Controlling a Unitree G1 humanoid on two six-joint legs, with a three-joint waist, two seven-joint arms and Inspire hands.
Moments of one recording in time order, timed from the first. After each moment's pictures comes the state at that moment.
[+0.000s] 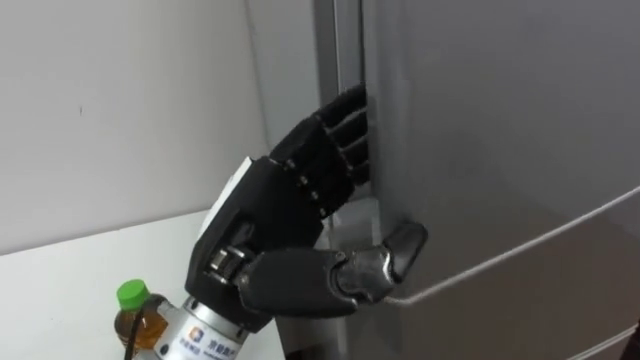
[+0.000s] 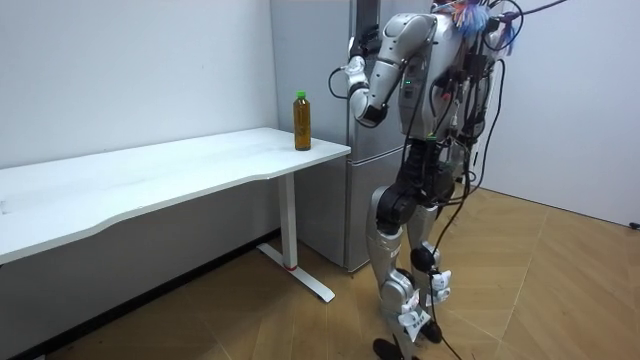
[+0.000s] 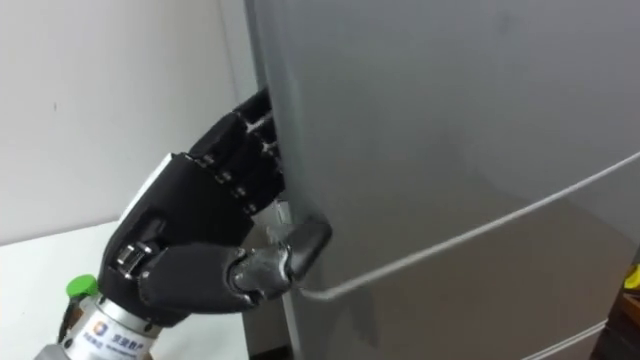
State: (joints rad) left arm -0.18 0.22 -0.21 -0.42 -0.66 0.02 -0.26; right arm 0.03 -0.24 -0.02 1.28 0.31 -0.04 0.10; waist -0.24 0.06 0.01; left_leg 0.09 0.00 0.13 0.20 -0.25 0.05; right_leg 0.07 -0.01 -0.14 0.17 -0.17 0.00
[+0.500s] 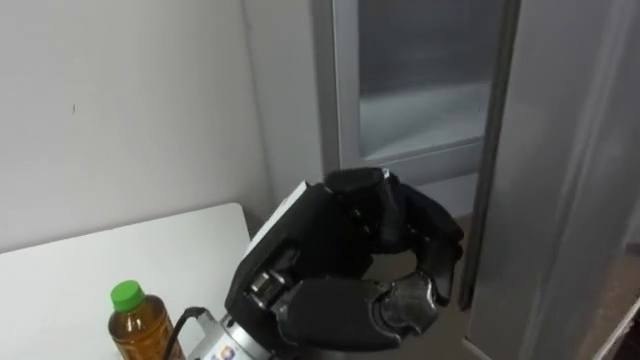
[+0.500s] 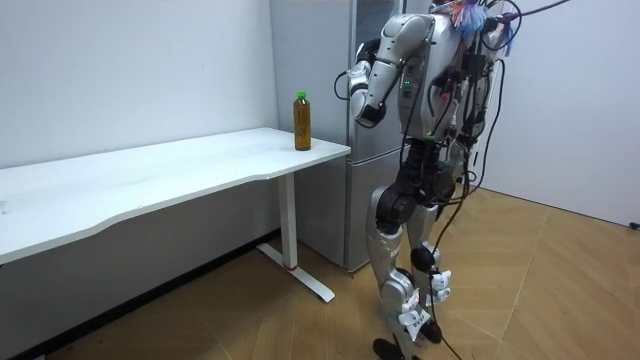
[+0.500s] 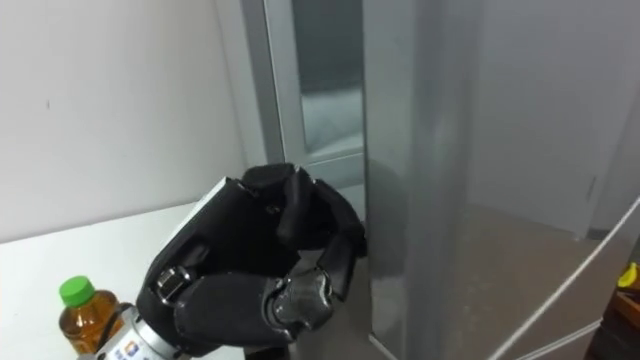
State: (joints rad) left arm -0.18 0.23 -0.28 -0.41 -0.66 0.06 -0.33; right arm 0.03 -0.24 -0.02 1.29 0.31 -0.04 0.10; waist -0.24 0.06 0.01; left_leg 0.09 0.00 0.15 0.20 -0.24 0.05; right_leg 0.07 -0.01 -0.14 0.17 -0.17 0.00
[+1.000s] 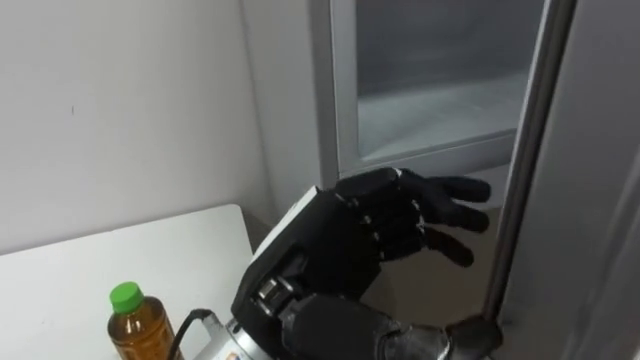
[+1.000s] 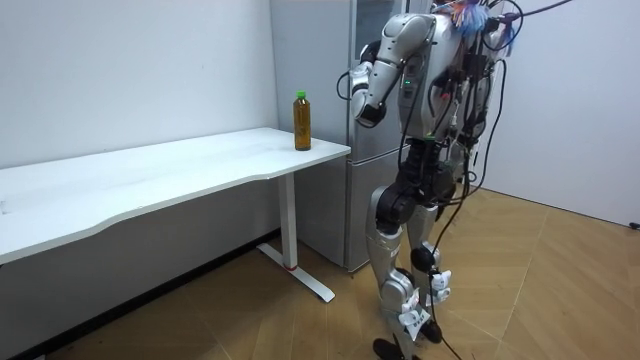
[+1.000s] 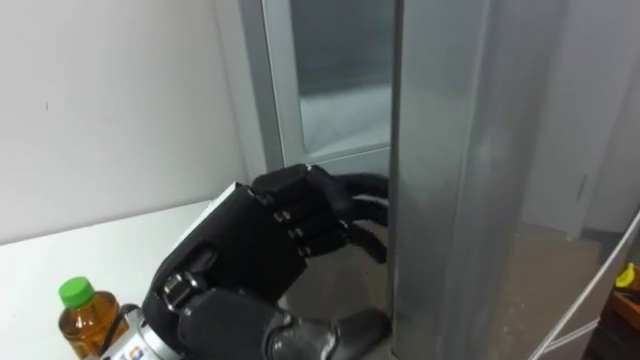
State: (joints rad) left arm -0.18 0.23 -0.32 -0.41 -0.64 0.07 -0.35; right arm 0.03 -0.24 -0.01 1.29 0.34 -0.04 0.09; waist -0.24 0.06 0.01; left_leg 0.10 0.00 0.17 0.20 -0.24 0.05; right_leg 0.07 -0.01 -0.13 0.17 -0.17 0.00
